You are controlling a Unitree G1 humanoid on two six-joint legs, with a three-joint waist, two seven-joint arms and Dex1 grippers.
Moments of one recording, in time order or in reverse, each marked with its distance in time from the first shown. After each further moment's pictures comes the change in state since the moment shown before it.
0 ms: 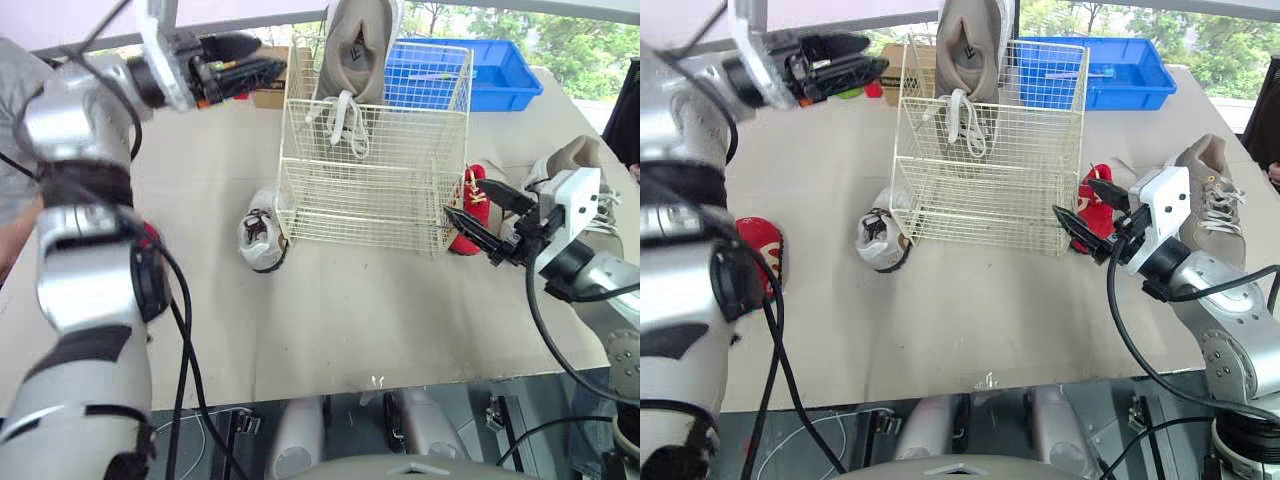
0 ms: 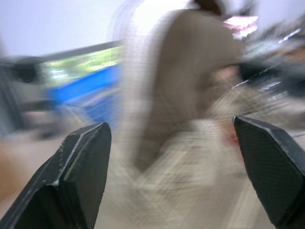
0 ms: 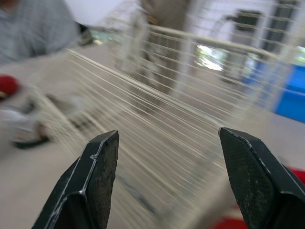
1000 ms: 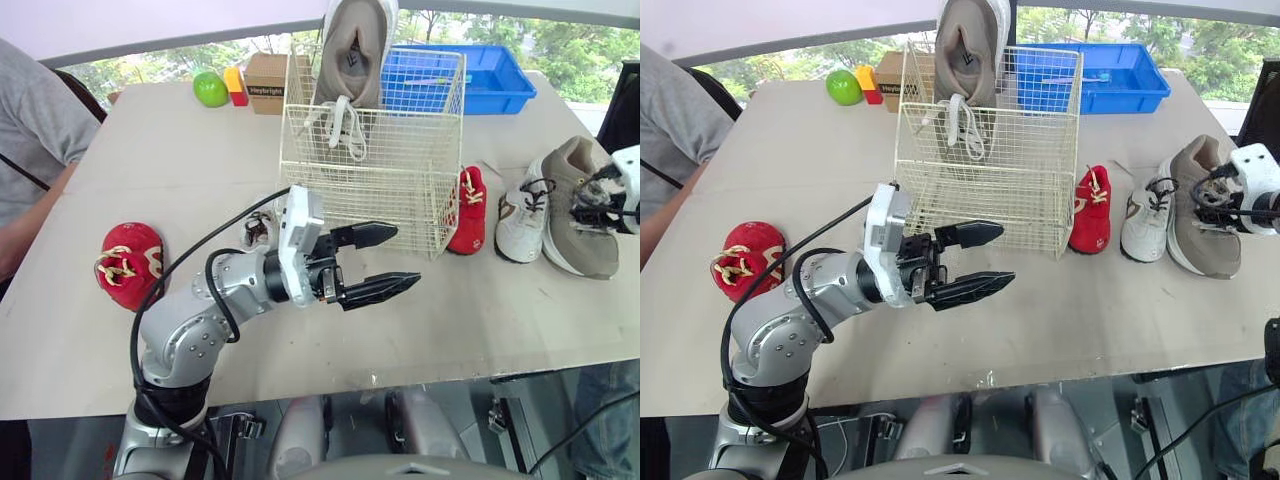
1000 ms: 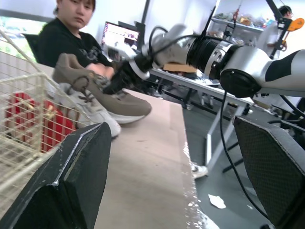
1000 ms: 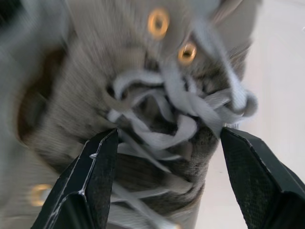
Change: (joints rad) left arm 0.733 -0.269 -0.208 -0.999 -0.332 0.106 0.483; right arm -0.811 -0.356 0.487 1.638 -0.595 -0.095 0.328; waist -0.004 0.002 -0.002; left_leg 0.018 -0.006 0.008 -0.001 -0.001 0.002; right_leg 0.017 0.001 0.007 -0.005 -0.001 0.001
